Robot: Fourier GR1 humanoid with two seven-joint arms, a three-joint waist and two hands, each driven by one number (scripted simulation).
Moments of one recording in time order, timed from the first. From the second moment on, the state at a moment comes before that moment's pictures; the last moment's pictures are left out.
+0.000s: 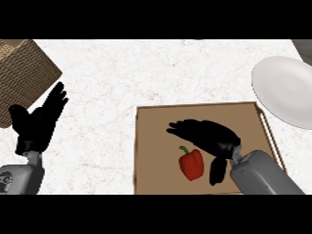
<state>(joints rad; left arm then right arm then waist) -0.16 0.26 0.01 -1.43 0.08 0.06 0.18 -0.36 -0.29 0.51 -1.42 0.74 0.51 -0.11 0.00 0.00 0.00</state>
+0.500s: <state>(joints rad) -0.15 0.23 0.04 -1.42 0.06 0.03 0.16 -0.37 -0.24 0.50 -1.31 0.89 0.51 -0.20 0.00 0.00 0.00</state>
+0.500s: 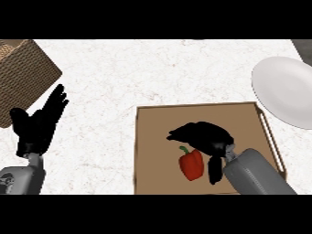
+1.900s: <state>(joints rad) -0.18 0.22 0.05 -1.42 0.04 0.01 0.17 -0.61 -0.06 0.00 -1.18 1.13 -0.07 0.39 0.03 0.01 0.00</state>
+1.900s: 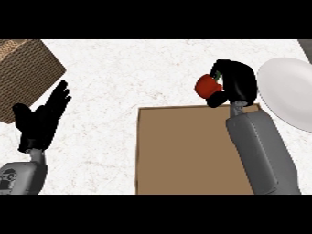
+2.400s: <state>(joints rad) -0.19 0.21 0.06 -1.39 0.03 0.01 0.15 -0.77 -0.11 -0.14 -1.04 1.32 -0.41 0.64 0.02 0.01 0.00</state>
